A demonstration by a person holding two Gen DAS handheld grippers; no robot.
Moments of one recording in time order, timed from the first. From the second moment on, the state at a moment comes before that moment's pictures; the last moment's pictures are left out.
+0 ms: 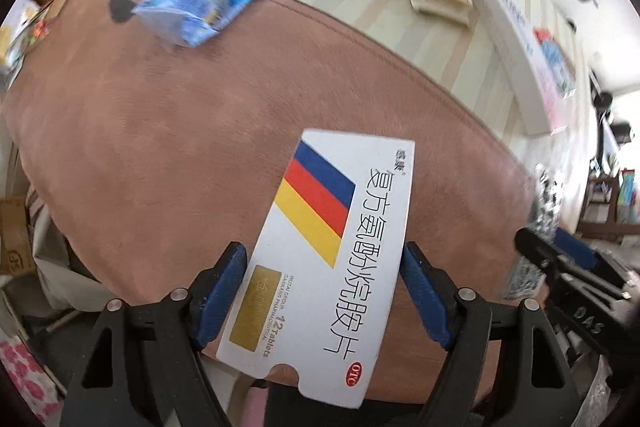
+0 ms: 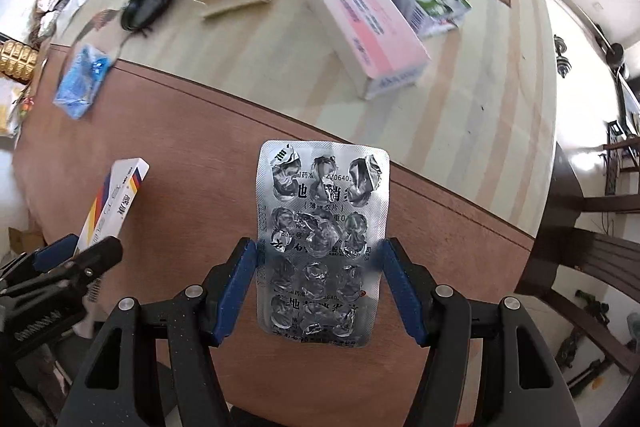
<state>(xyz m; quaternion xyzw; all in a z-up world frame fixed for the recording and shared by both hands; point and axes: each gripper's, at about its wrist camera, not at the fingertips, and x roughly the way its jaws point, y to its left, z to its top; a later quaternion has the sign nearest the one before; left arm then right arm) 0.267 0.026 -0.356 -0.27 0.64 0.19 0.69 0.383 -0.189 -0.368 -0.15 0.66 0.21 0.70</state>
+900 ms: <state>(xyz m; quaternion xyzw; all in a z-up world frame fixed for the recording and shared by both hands) 0.265 -0.011 -0.374 -0.22 0.68 0.19 0.67 0.373 -0.192 -0.395 -0.17 0.69 0.20 0.68</state>
